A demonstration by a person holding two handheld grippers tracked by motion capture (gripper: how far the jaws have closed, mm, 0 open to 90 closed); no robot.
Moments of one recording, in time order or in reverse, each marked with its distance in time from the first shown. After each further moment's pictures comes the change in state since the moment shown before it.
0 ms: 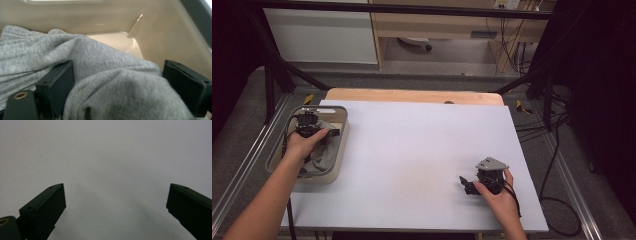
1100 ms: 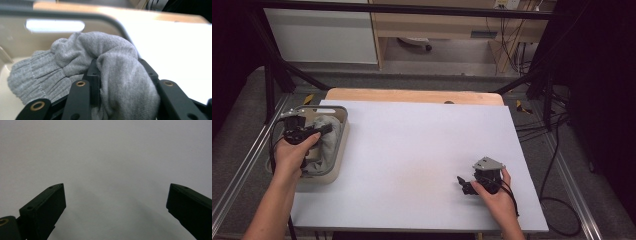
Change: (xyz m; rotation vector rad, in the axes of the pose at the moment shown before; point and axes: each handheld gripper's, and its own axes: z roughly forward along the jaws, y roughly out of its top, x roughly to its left) left arm -0.019 -0.015 -0.069 -0.274 -0.144 -0.025; right arm 0.006 0.004 0.005 -0.001 0.000 -0.028
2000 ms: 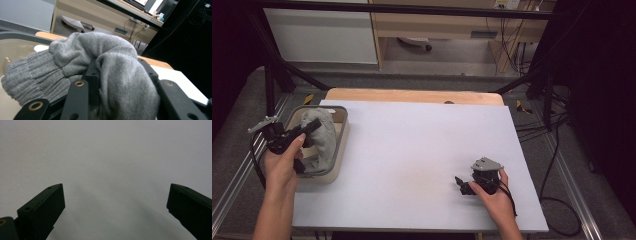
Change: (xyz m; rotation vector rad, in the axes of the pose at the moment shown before) left arm -0.001 -0.013 -0.041 -0.276 -0.085 -0.160; right arm 0.004 0.000 0.004 -0.020 0.018 0.001
